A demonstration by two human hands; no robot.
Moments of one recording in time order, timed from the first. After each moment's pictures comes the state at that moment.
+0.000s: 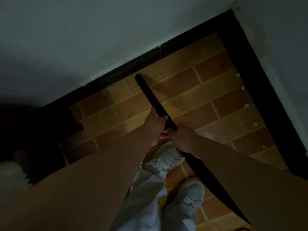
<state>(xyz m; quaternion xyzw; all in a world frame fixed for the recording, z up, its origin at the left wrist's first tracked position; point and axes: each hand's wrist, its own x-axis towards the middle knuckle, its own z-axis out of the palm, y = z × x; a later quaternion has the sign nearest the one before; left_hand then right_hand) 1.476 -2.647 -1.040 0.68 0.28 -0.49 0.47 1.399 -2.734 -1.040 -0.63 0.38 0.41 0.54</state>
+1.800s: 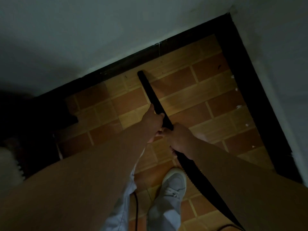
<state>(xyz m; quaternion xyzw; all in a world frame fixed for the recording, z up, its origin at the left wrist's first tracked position) 1.463 -2.643 -1.033 0.70 0.27 -0.50 0.44 1.383 -2.726 -1.040 -0.67 0.38 0.38 0.51</state>
